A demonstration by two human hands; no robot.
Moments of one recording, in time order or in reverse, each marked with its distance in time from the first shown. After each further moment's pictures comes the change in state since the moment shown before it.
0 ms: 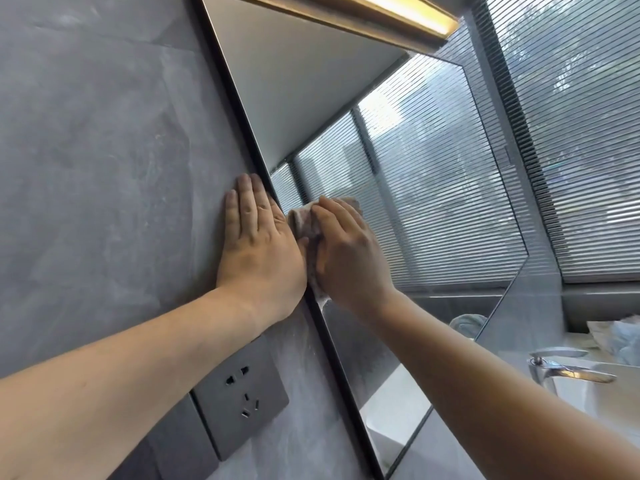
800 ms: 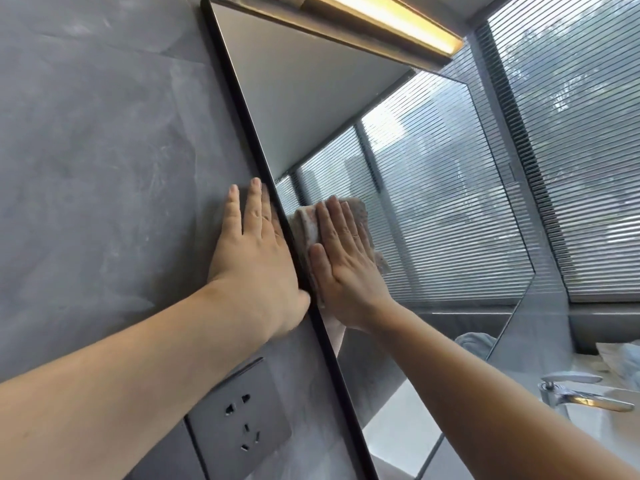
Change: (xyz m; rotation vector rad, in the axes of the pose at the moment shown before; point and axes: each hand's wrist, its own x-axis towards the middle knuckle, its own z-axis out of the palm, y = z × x) left_hand 0.012 -0.014 -0.028 0.298 -0.301 0.117; right_hand 0.007 0.009 0.010 0.069 -0.351 0.110
